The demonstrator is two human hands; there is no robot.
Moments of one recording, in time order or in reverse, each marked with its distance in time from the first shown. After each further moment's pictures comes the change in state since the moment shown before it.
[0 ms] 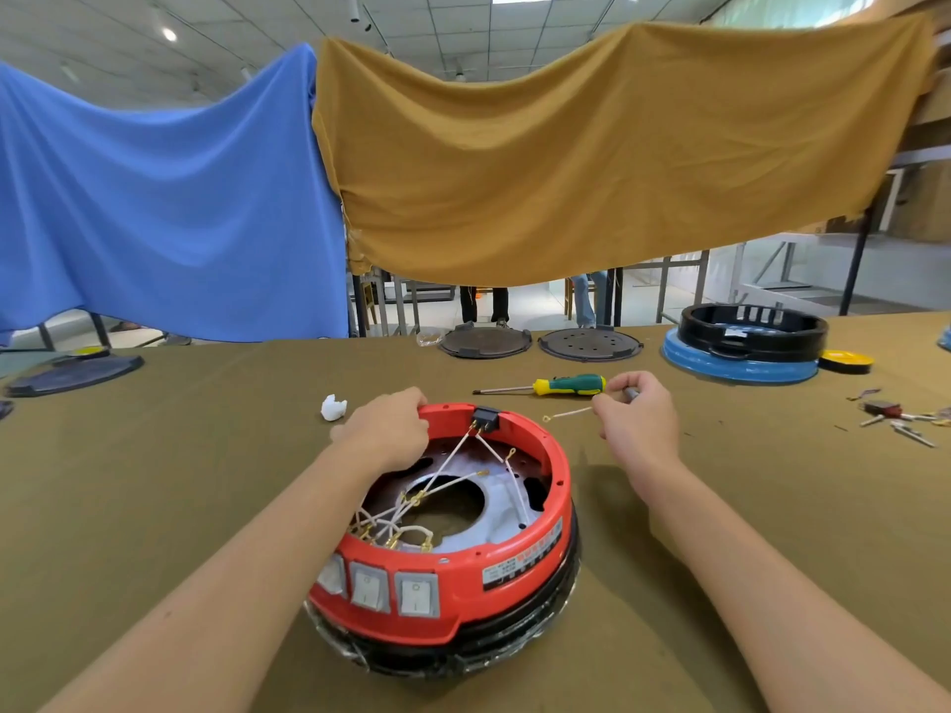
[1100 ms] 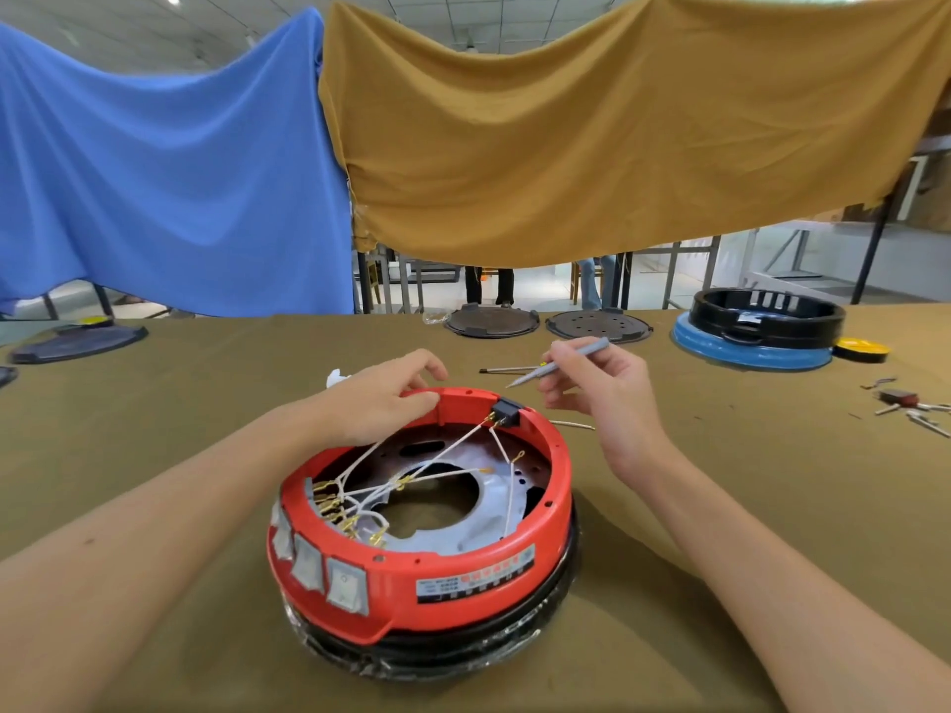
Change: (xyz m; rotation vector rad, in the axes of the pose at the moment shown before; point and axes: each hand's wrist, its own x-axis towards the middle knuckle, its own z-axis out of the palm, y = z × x) left_hand -0.010 -0.028 -0.019 -0.214 -0.138 0.412; right_hand -0.042 -0.028 0.006 0.467 -0.454 -0.237
